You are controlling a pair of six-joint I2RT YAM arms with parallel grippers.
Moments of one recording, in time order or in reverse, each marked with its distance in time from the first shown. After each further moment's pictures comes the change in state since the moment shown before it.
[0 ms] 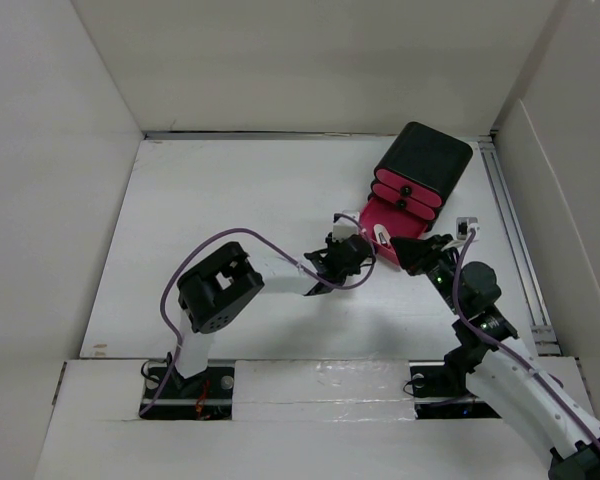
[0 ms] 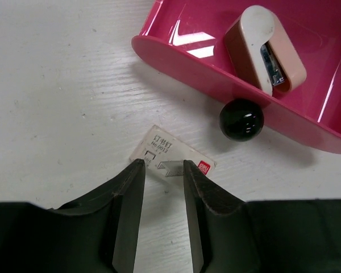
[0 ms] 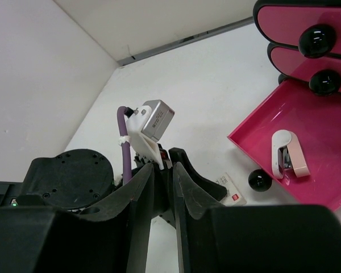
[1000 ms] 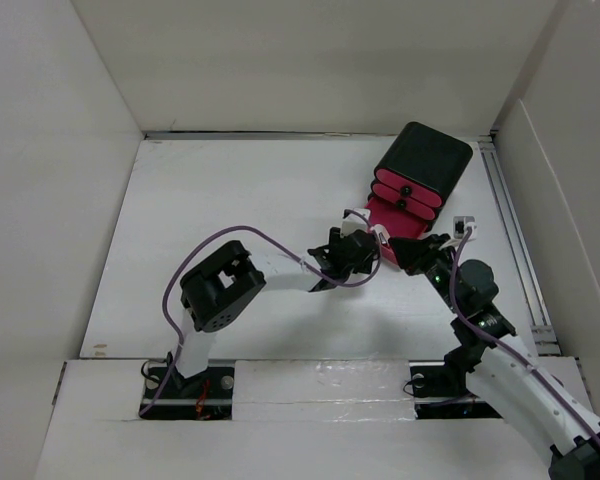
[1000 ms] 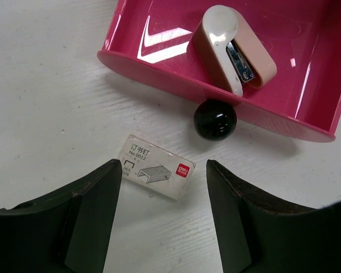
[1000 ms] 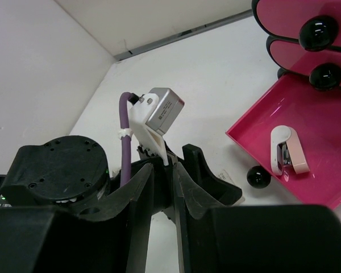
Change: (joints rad) left arm 0.000 0.004 0.045 -0.011 0.066 0.100; right arm 0.000 0.026 0.000 0.008 -0.007 0.000
